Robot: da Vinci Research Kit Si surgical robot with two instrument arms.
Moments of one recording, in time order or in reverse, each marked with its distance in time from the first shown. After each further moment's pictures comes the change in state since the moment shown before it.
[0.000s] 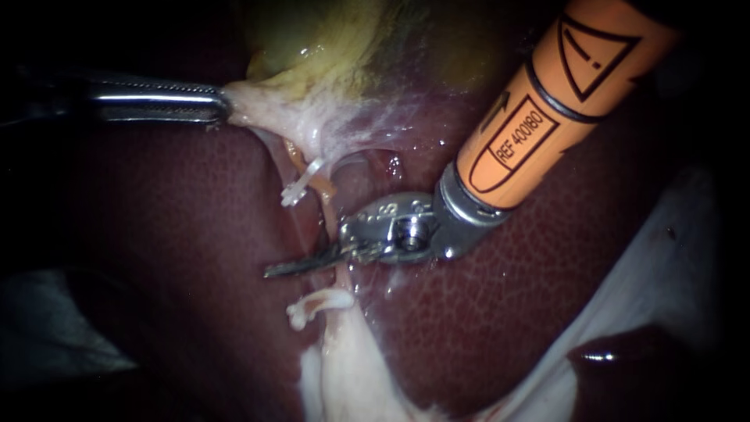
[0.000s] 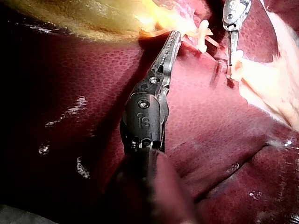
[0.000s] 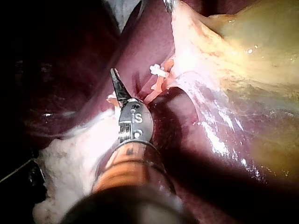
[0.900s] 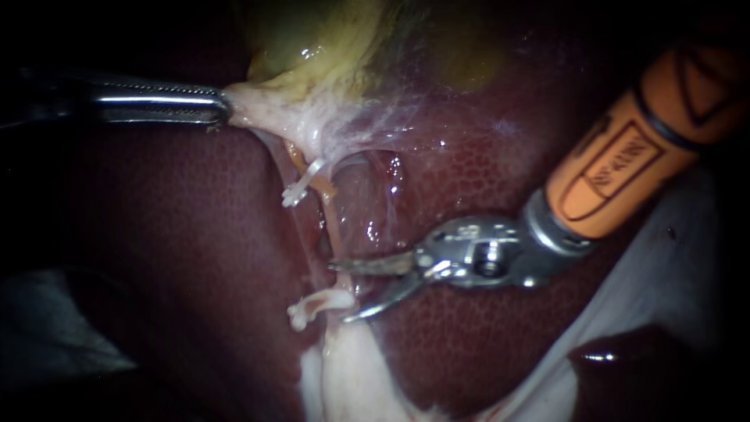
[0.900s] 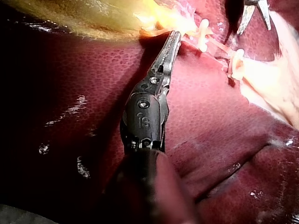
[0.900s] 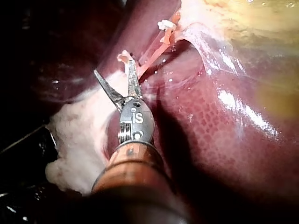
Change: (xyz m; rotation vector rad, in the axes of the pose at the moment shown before) right arm -0.003 -0.006 -0.009 -0.257 0.112 -0.120; left arm 0.000 0.000 0.000 0.001 0.001 0.002
